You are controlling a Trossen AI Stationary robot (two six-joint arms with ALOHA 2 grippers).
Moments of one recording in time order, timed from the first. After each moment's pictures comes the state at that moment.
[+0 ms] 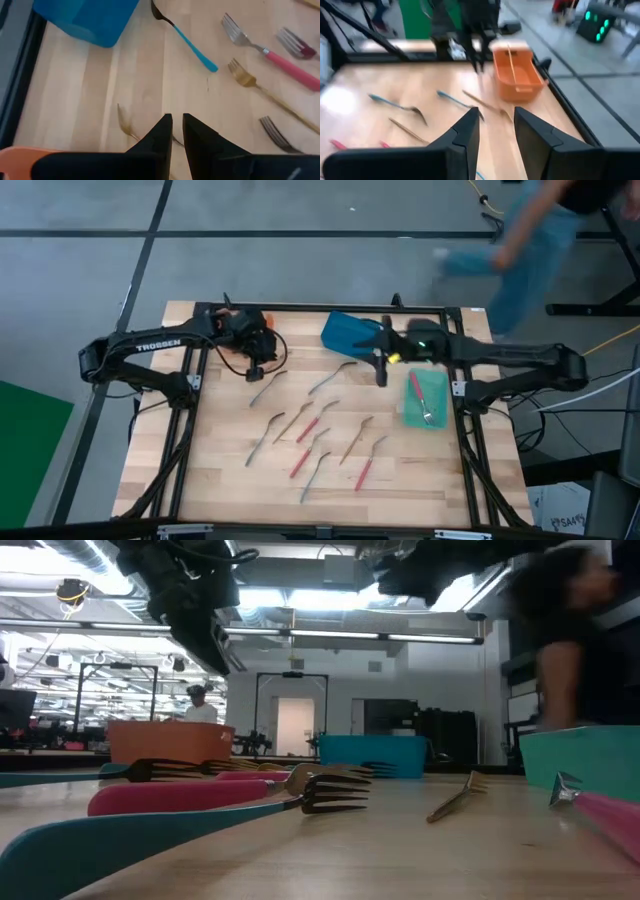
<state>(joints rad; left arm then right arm) 0.42 1.20 0.90 -0.63 0.14 0.31 -0.20 1.18 0.91 -0.06 -0.07 -0.10</state>
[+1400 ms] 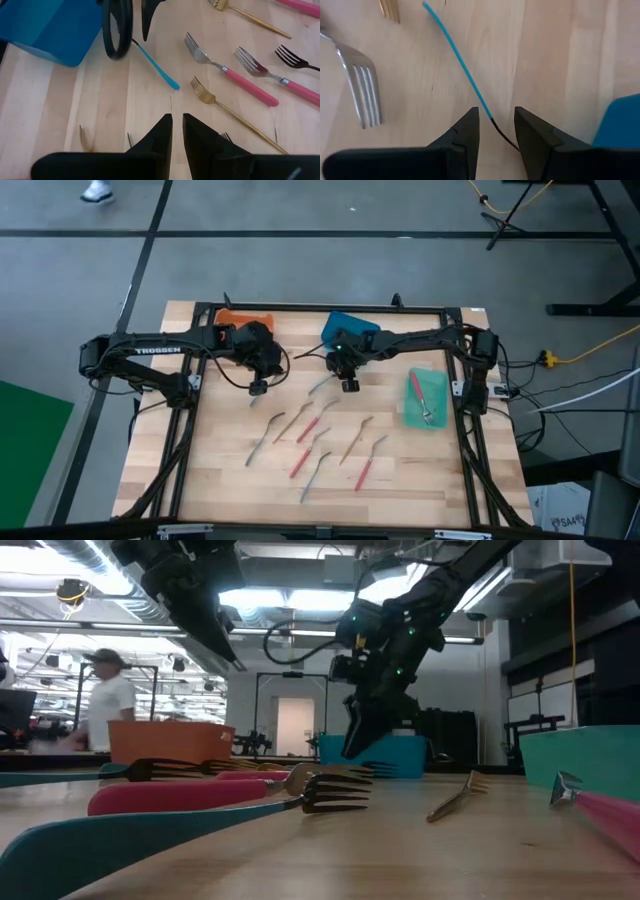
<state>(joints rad) 0.26 1.20 0.90 -0.58 0.14 0.18 -0.28 1.90 1.20 -0.35 -0.17 -0.45</state>
